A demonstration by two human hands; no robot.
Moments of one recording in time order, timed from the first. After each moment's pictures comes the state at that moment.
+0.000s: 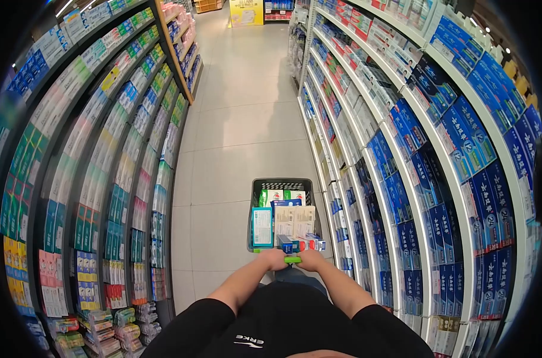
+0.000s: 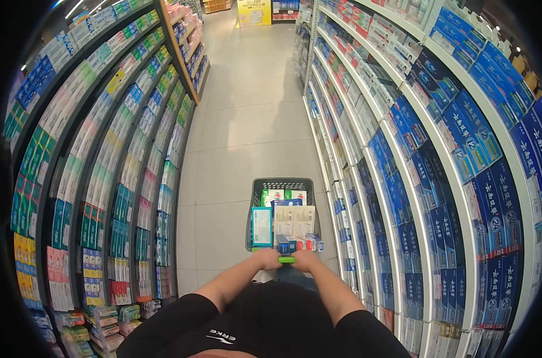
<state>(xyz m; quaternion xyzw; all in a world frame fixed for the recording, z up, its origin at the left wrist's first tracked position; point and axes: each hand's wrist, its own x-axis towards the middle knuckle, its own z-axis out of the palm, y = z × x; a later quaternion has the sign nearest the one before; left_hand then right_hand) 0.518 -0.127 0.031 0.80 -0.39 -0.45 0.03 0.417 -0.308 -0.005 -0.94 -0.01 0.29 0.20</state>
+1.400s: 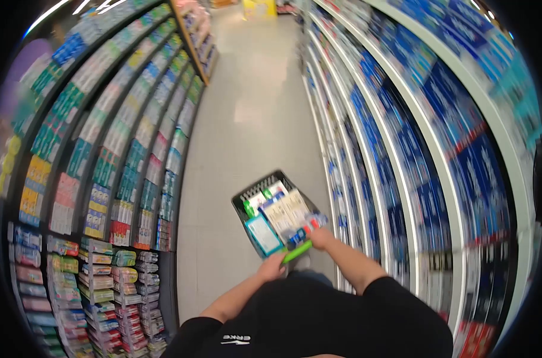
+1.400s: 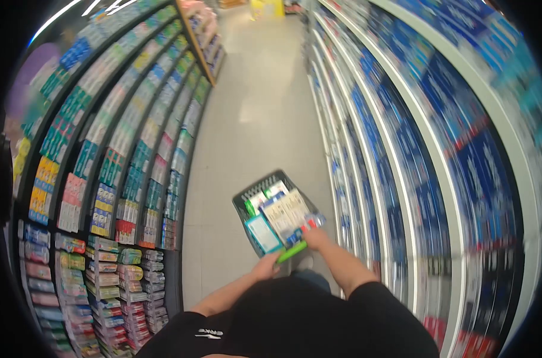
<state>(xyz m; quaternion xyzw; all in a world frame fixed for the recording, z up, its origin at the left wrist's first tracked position) 0.125 -0.056 -0.033 0.85 -0.33 -0.27 0.31 0.150 -0.345 -0.020 -0.95 -0.13 0.28 0.07</state>
